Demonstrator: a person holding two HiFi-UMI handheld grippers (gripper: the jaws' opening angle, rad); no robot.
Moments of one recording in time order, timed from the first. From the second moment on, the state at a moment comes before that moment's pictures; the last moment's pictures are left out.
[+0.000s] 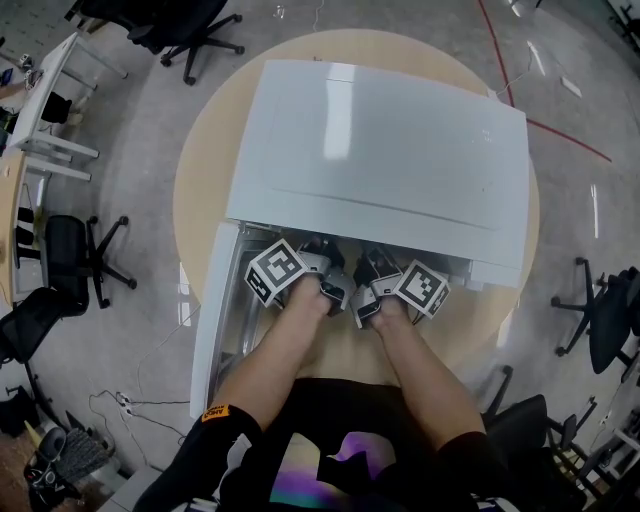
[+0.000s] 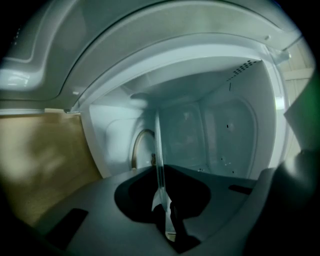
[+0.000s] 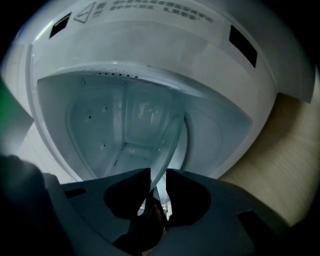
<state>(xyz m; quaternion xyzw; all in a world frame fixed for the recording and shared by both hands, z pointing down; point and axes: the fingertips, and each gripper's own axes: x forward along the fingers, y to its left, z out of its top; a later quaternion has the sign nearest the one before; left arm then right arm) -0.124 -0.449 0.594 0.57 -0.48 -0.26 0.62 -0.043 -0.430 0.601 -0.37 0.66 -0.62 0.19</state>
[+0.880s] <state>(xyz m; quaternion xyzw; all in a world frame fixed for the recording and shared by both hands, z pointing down) -0.123 -0.419 0.559 0.61 -0.46 -0.26 0.59 -0.043 -0.436 0.574 -0.38 0.68 -0.59 0.22</state>
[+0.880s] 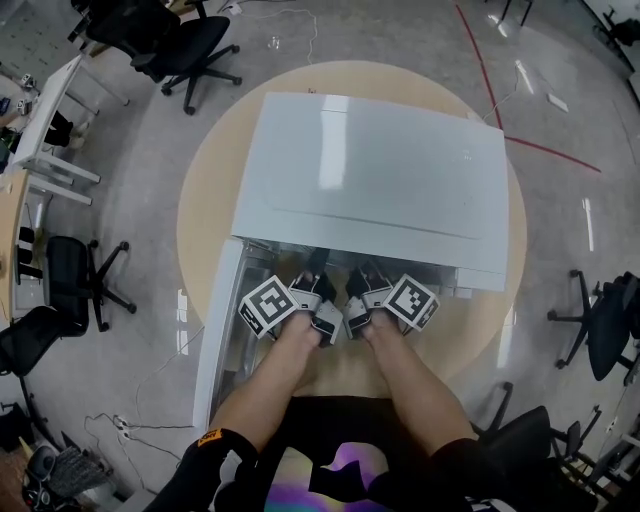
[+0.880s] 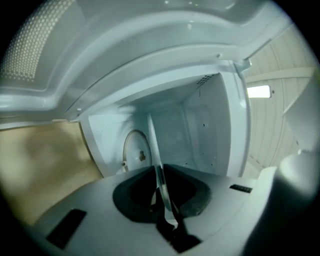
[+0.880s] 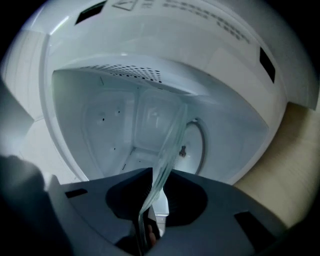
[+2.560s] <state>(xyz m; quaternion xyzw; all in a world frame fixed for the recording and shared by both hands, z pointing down) -0.095 -0.130 0.533 0.61 -0.43 -0.26 0.61 -0.016 -0.147 0.542 -0.38 0.71 -0.56 0.20</state>
